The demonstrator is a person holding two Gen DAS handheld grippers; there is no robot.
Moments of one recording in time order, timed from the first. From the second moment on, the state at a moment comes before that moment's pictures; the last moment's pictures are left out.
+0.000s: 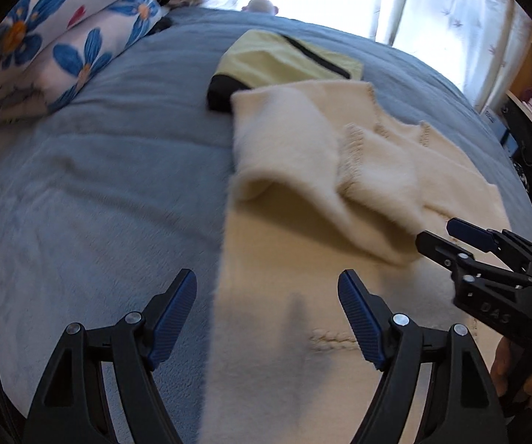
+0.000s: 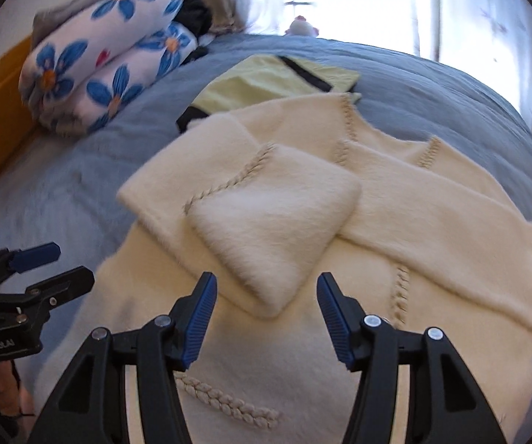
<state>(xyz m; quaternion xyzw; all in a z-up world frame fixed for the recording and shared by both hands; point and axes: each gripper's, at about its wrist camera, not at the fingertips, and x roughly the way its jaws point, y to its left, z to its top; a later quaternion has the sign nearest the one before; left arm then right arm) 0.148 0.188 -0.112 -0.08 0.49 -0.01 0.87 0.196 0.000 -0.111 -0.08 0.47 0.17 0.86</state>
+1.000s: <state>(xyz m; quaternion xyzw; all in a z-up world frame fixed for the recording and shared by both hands) 0.180 0.177 -0.114 -0.05 0.50 -0.04 0.87 0.208 -0.237 -0.143 0.14 0.56 0.01 0.82</state>
